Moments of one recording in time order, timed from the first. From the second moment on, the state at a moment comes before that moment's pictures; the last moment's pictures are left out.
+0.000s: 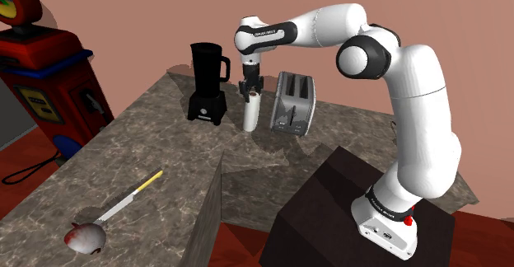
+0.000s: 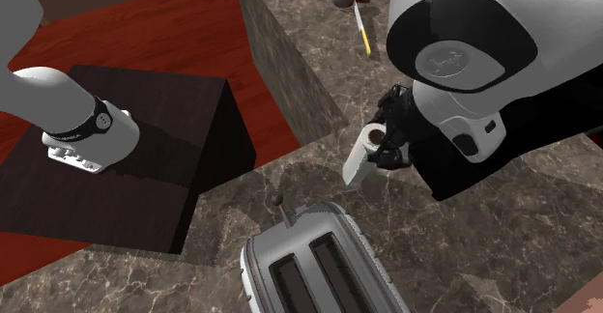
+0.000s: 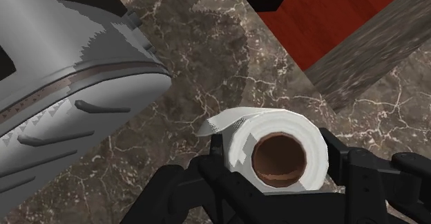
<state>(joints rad) -0.03 0.68 -0.02 -1.32 0.09 1.71 -0.08</state>
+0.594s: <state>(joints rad) -0.03 0.65 -0.02 -1.26 0.09 1.61 -0.07</state>
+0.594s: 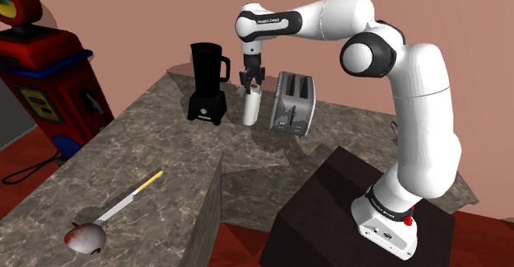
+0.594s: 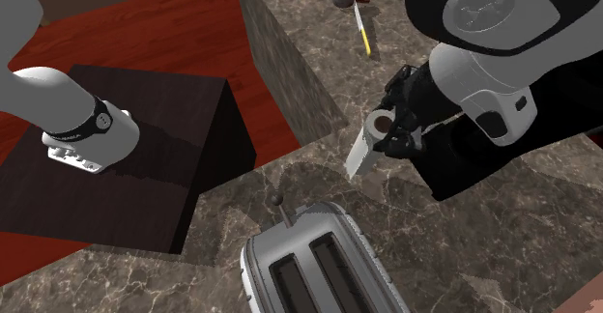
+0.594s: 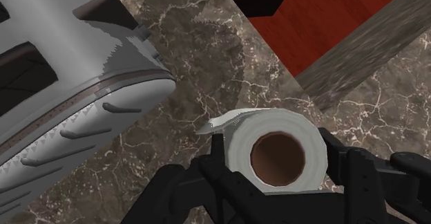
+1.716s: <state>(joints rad) 0.07 0.50 0.03 -1.39 0.11 1.61 0.08</state>
